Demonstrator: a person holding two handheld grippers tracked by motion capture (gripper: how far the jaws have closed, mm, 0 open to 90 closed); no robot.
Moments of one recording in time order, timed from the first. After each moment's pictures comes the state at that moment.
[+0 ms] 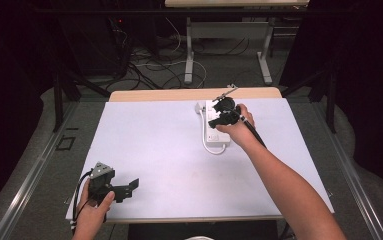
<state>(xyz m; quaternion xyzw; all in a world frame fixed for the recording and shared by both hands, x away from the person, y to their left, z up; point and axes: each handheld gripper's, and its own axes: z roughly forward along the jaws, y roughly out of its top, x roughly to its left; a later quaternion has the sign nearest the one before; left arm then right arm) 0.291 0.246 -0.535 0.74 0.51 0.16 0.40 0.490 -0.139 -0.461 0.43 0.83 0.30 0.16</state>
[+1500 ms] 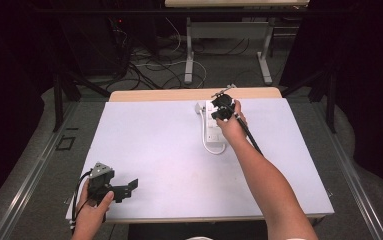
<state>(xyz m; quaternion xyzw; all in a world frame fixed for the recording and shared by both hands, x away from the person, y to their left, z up) 0.292 0.250 -0.536 0.74 0.51 0.15 0.40 0.536 -0.138 -0.491 0.46 0.81 0.31 0.17</state>
